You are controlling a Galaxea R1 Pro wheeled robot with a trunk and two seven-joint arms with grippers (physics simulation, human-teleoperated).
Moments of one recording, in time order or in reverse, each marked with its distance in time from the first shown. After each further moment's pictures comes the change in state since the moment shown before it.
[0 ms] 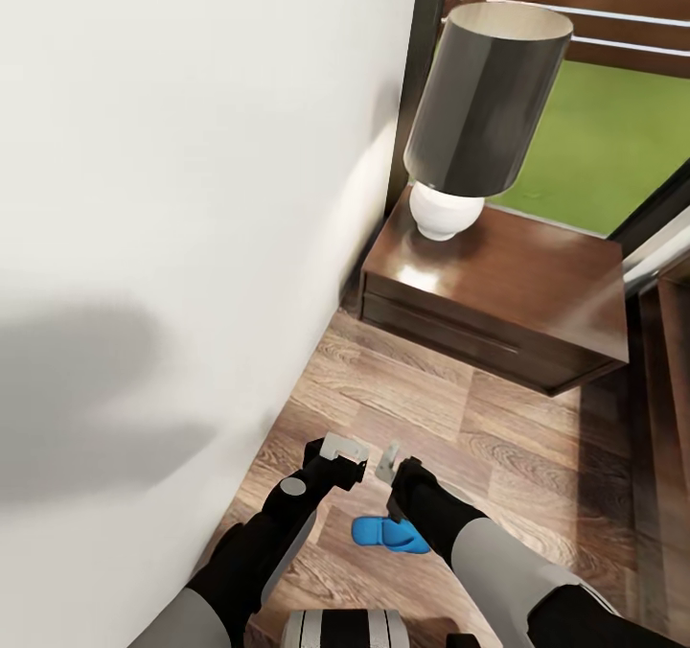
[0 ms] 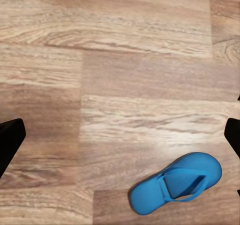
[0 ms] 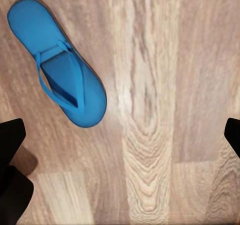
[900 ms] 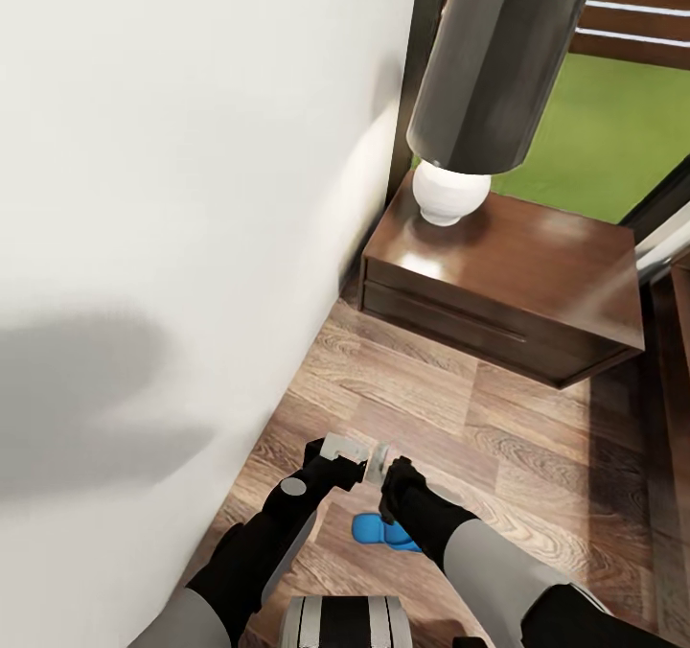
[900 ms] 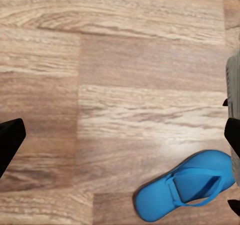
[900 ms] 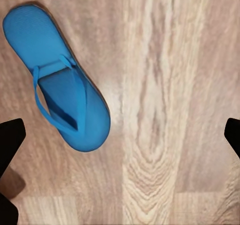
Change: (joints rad) left arm 0.000 0.000 -0.002 0.000 0.000 0.000 0.001; right arm 0.000 0.021 0.079 -0.002 0.002 0.001 0.001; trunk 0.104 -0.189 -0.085
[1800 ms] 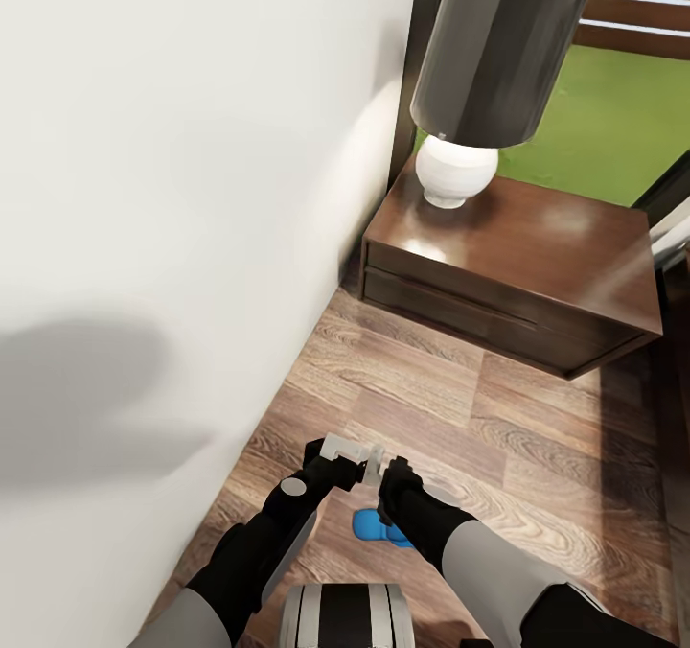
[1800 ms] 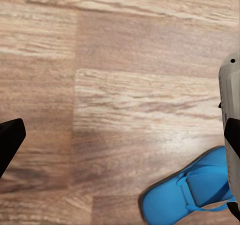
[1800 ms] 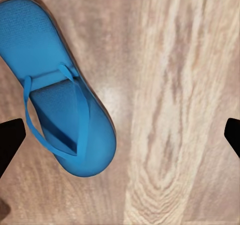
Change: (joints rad) left arm 0.000 0.000 0.000 0.001 0.000 -0.001 0.000; right arm 0.000 0.002 0.050 0.001 -0.001 -0.002 0.001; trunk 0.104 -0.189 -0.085
